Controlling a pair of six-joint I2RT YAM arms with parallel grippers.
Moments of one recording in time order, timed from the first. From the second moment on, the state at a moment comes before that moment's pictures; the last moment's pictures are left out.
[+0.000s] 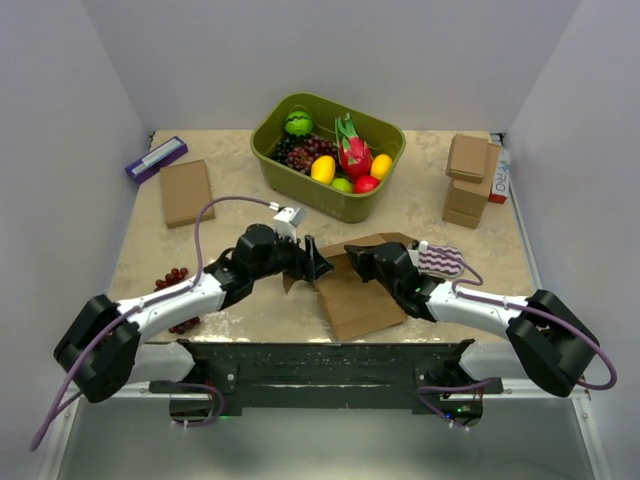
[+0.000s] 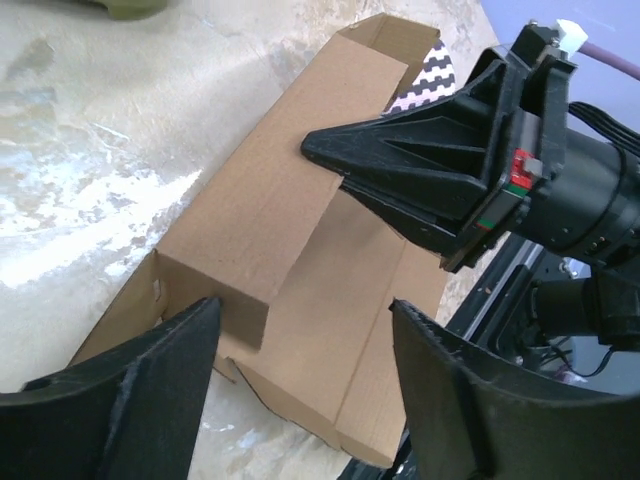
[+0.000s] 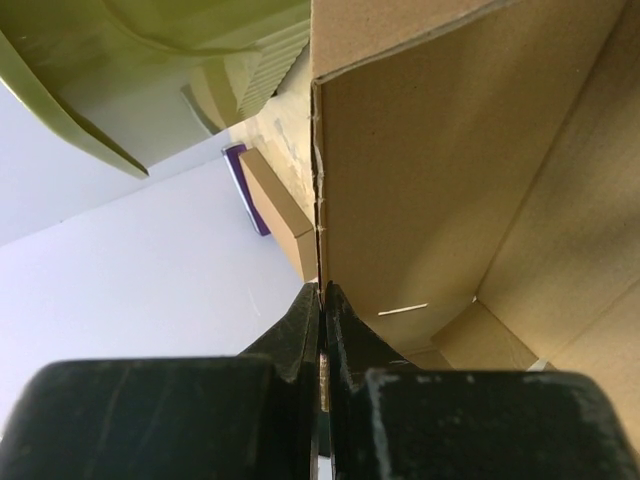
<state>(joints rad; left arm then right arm) -0.71 1.27 0.61 0.25 0.25 -0.55 0.78 1.28 0.49 0.28 0.35 1.89</state>
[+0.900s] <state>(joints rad) -0.47 1.08 0.33 0.22 0.02 -0.45 0.78 1.24 0.42 0.37 0.38 1.82</state>
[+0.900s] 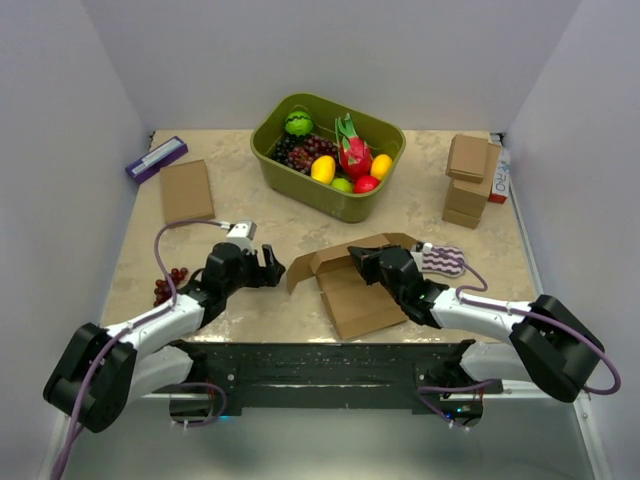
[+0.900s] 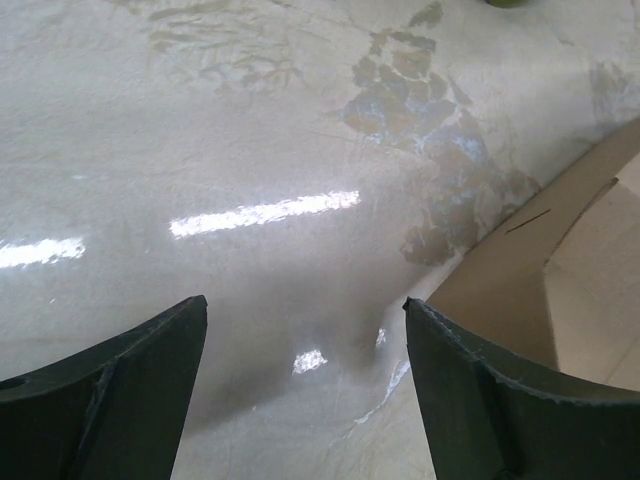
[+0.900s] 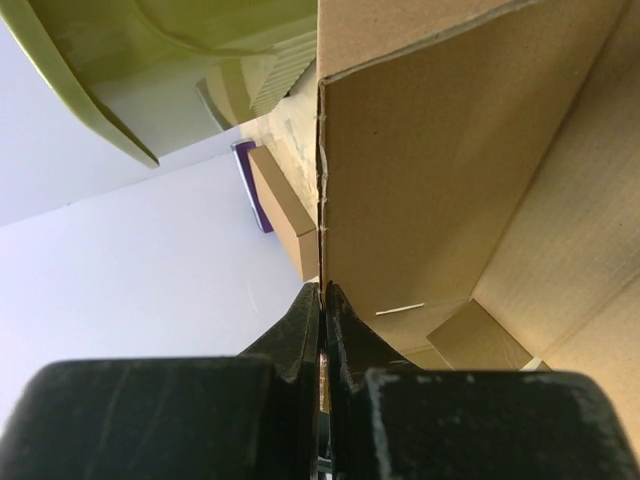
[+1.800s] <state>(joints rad) -0.69 1.24 0.29 0.60 0.18 -0.28 0.78 1.24 0.41 0.37 0.39 1.80</state>
